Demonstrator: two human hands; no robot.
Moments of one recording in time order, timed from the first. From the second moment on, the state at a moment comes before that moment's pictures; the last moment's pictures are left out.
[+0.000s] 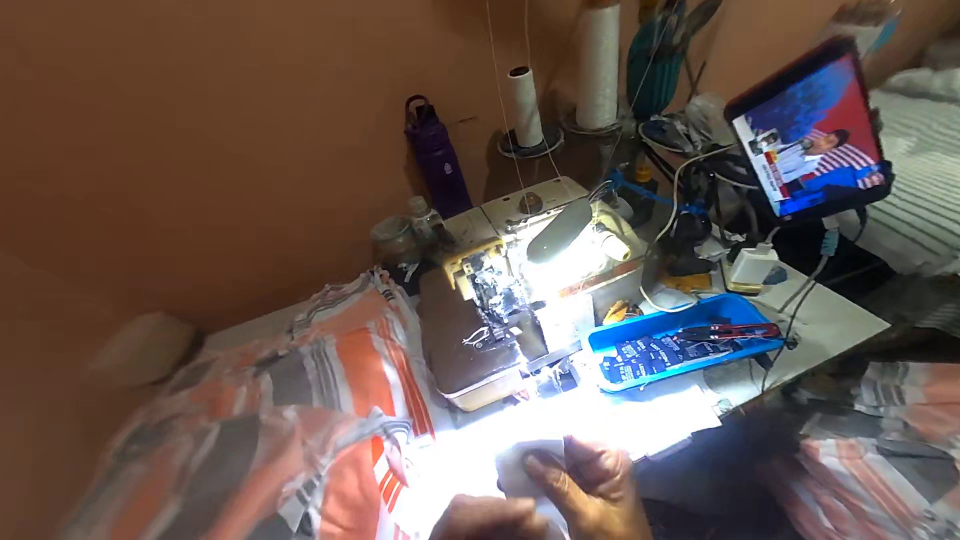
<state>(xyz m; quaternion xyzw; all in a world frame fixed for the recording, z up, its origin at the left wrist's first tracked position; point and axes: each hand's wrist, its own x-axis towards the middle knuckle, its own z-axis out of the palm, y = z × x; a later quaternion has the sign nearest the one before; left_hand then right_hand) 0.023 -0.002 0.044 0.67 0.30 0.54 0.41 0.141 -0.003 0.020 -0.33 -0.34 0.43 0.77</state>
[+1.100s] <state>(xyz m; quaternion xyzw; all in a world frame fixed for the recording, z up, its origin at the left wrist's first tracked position) 0.026 0.080 0.039 0.72 0.38 0.53 0.22 0.178 0.053 0.012 -0.41 -0.43 0.25 0.76</state>
